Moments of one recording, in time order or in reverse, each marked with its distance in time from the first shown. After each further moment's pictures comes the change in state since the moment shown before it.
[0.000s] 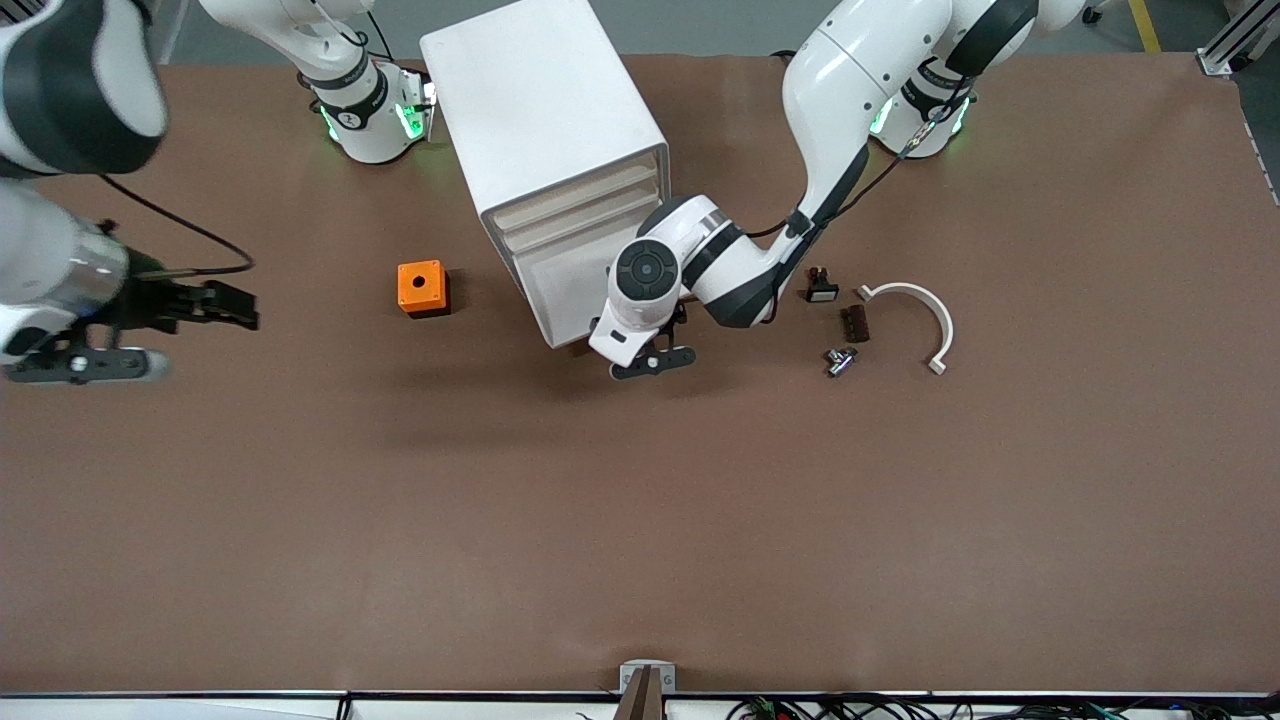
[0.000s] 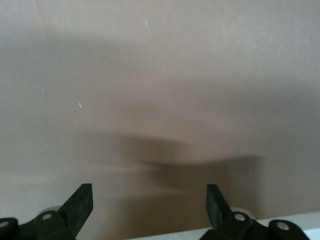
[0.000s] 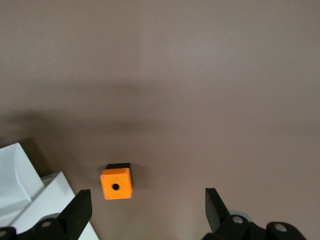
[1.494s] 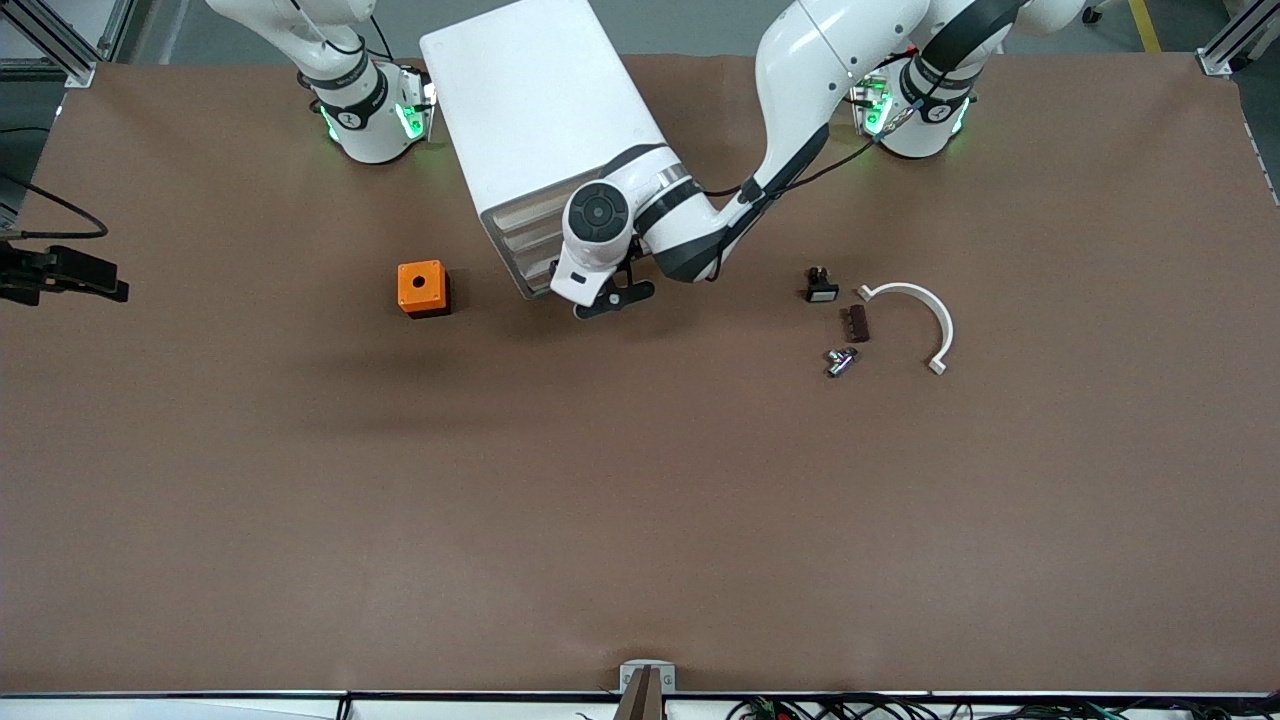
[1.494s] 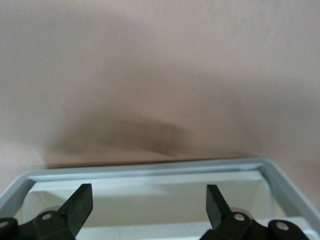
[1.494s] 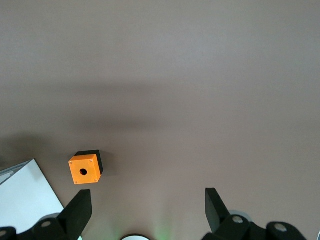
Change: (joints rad) left arm 0.004 -0.006 -0.150 -0.040 -0.002 0.011 -0.234; right arm -0.135 -0.004 0.022 0.092 -0.050 -0.106 -0.096
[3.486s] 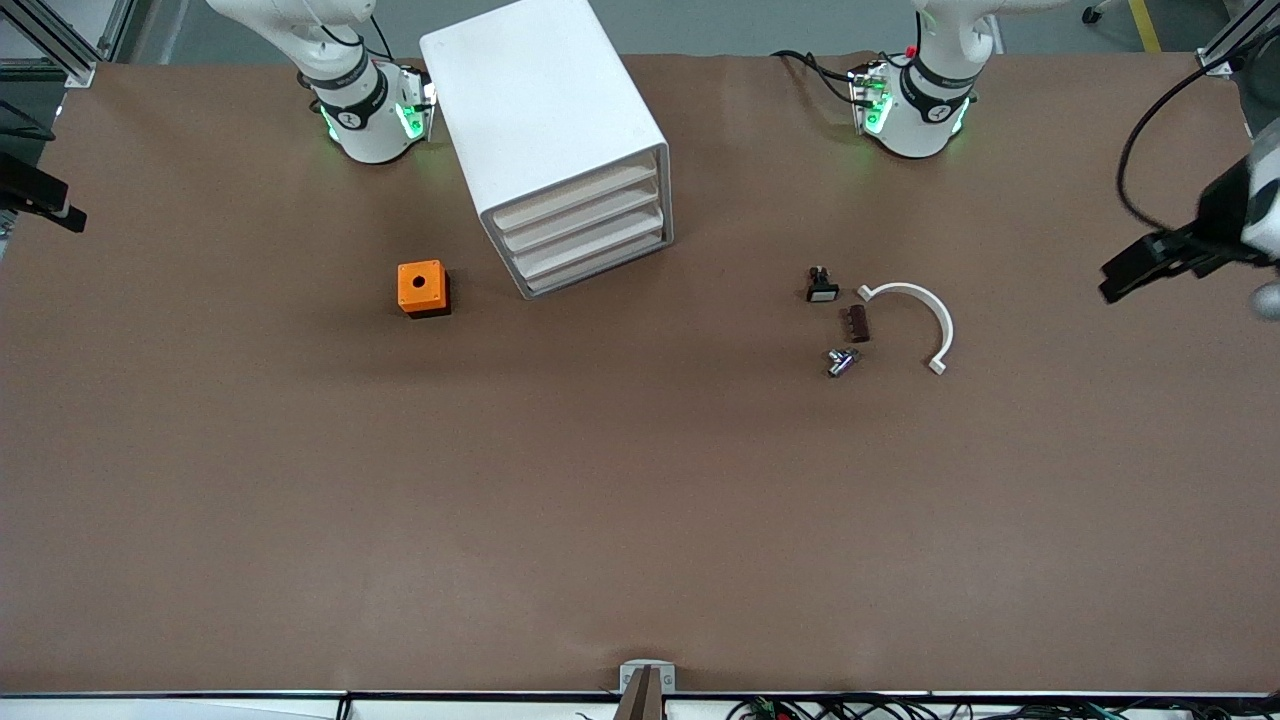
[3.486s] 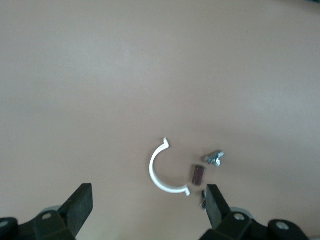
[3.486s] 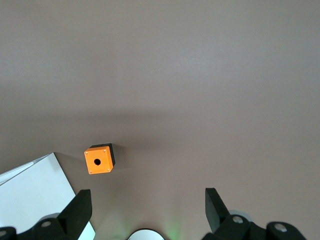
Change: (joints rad) left arm 0.627 -0.758 0.391 0.013 0.050 -0.642 1.054; right arm -0.003 -0.205 -0.035 -0.122 0.051 -0.003 -0.007
